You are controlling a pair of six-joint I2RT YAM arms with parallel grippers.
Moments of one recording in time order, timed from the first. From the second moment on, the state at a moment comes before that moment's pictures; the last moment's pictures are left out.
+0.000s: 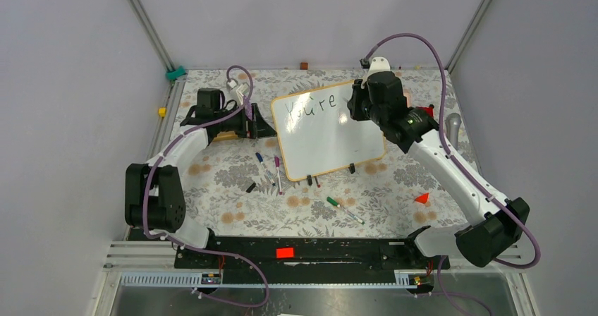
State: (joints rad) left arm -0.09 1.55 1.06 -0.26 0.92 -0.16; right arm 0.54 1.33 1.36 -0.52 0.19 0.29
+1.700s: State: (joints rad) left arm -0.08 1.50 0.82 0.42 0.97 -0.58; right arm 0.54 1.36 1.35 -0.50 0.15 0.27
